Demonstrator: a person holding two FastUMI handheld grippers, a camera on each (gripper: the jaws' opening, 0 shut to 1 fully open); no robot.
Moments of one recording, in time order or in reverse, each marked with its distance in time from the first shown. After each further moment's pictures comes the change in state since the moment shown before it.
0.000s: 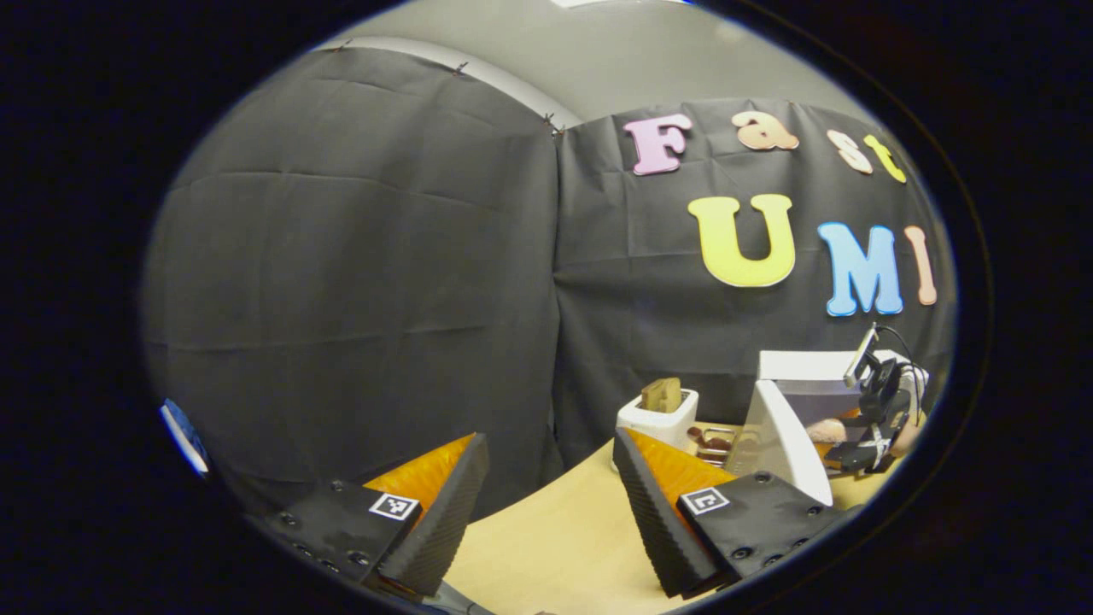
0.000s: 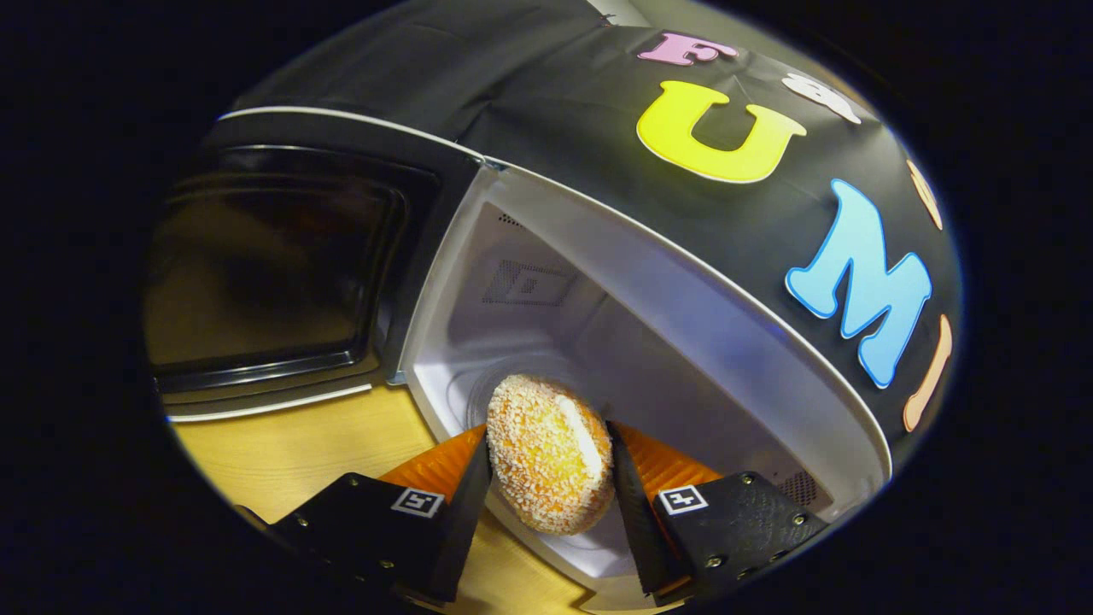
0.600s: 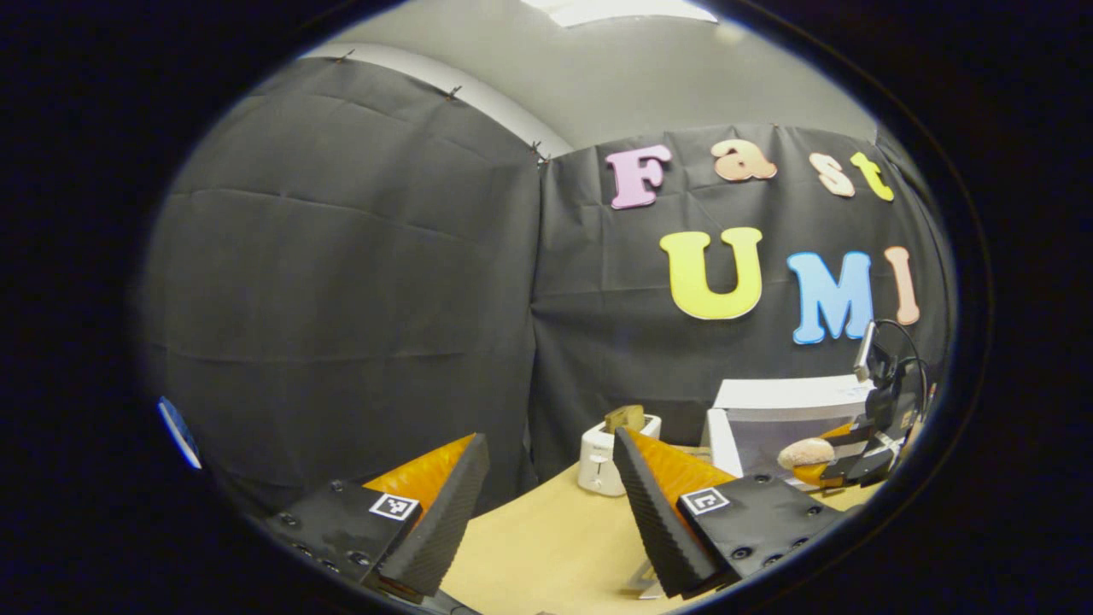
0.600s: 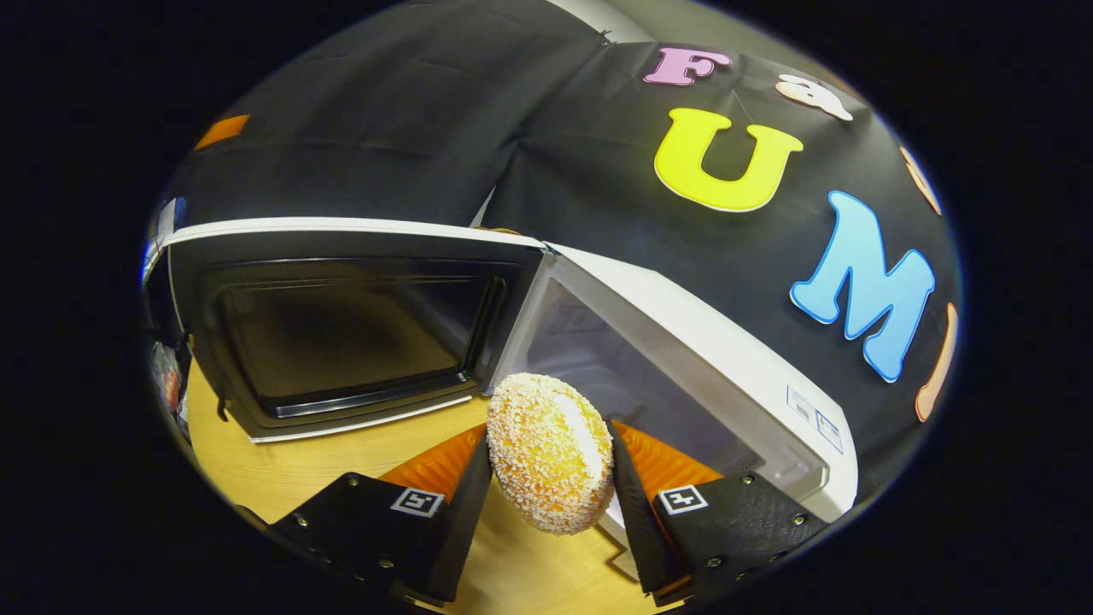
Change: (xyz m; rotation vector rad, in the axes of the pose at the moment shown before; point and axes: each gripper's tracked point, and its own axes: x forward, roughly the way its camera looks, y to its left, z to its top) left arm -0.045 -0.031 0.037 -0.021 -0.100 -0.051; right arm -0.113 0.024 0.033 0.087 -0.059 0.174
